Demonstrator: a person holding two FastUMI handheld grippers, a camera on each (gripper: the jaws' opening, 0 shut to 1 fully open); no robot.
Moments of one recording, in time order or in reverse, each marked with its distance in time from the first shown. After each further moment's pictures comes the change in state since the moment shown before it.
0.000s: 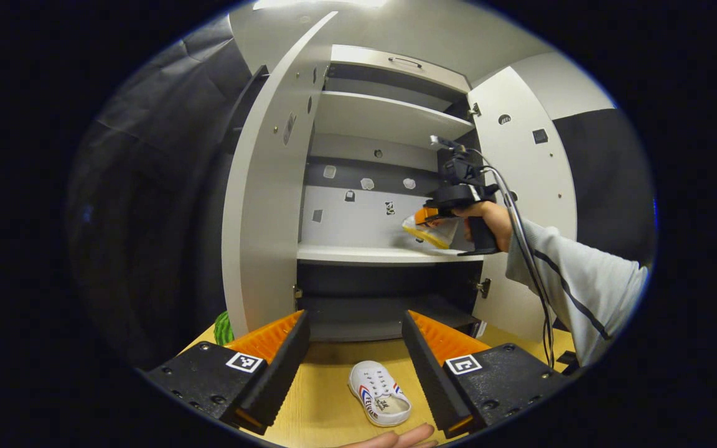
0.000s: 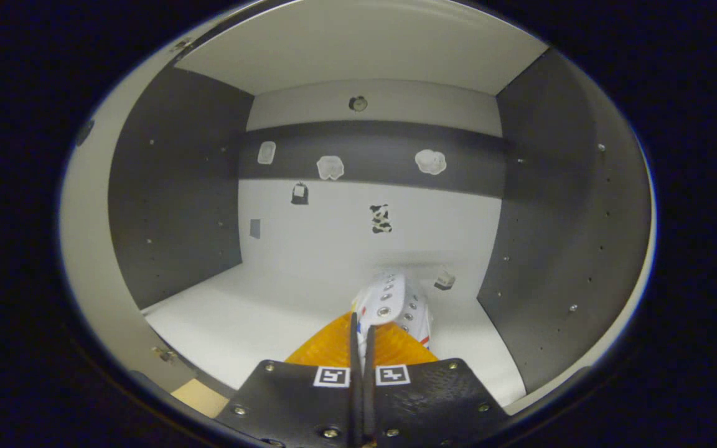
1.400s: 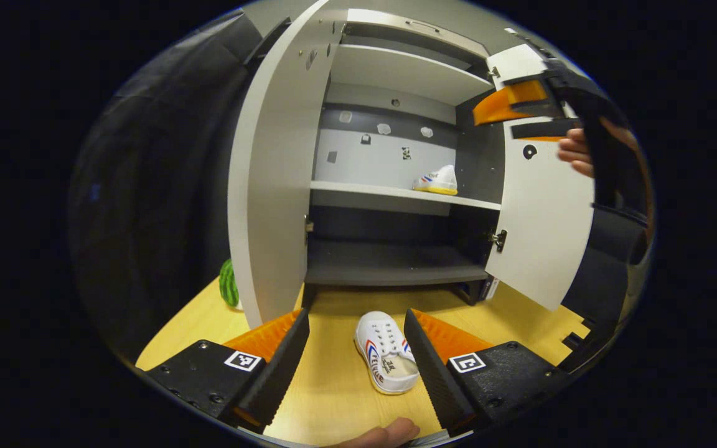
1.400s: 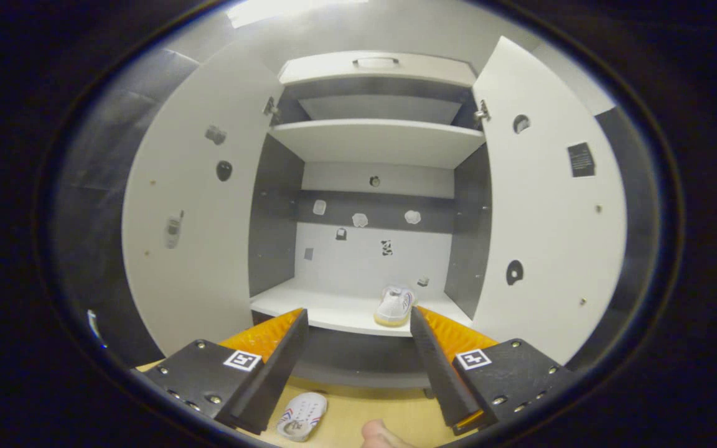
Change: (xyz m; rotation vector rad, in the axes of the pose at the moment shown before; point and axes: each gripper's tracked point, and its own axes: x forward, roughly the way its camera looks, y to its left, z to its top) left arm -0.014 0.000 -0.091 -0.079 0.260 0.047; right arm -0.327 0.058 -0.005 0.061 -0.262 -0.023
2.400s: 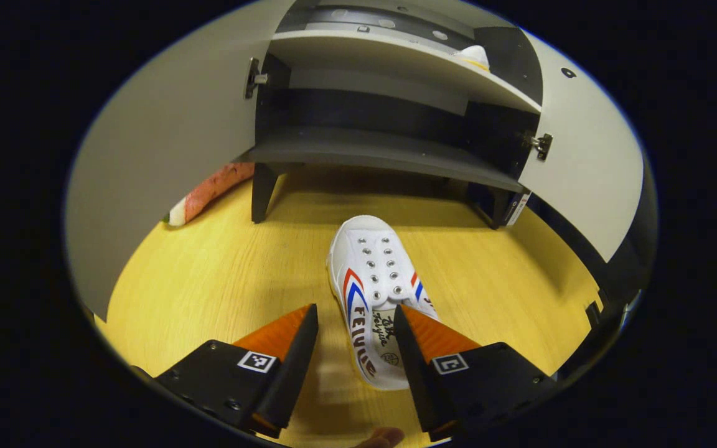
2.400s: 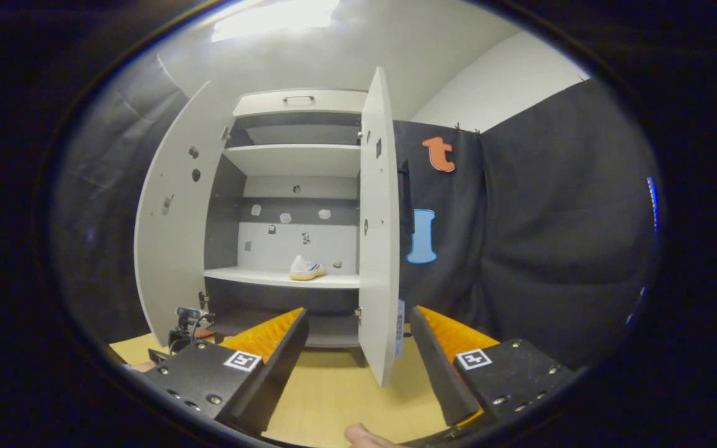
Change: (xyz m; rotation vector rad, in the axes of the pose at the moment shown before) left arm 0.110 -0.011 -0.147 -0.045 0.430 -0.015; right arm -0.176 -0.138 -0.092 0.033 -0.092 -0.252
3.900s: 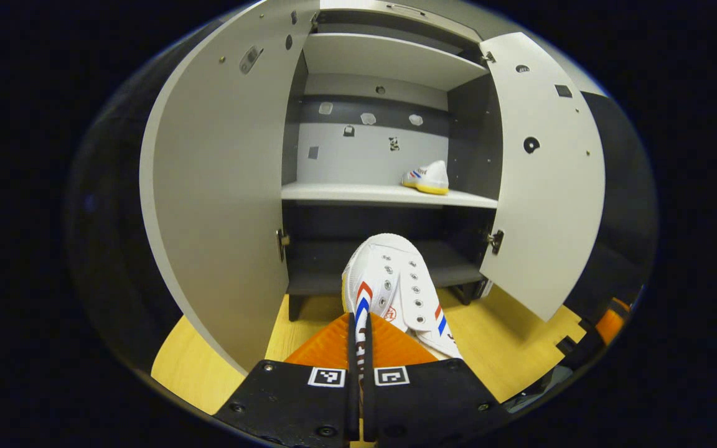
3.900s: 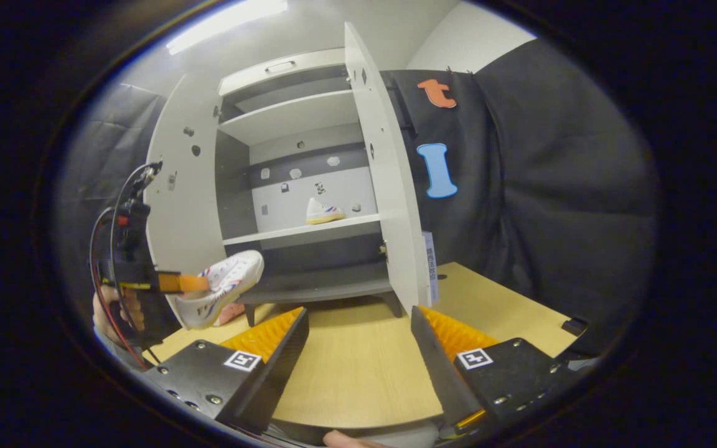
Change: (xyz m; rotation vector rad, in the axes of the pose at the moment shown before) left arm -0.167 -0.036 0.182 0.090 -0.405 0.048; right arm -0.005 0.011 -0.107 0.156 0.225 0.096
